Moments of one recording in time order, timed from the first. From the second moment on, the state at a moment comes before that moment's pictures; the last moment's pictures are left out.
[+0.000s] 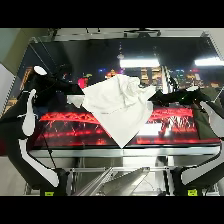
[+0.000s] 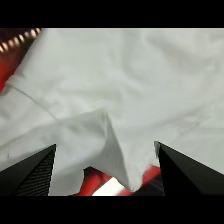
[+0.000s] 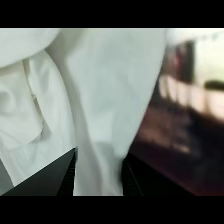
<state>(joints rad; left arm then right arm) 0.06 -1.93 1.74 0.96 -1.43 -0.96 -0.17 -1.81 1.16 -0.57 1.08 1.05</state>
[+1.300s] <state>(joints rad) 0.14 -1.92 1.77 0.85 -1.66 -1.21 -0.22 -1.99 1.73 -0.66 1.16 1.21</state>
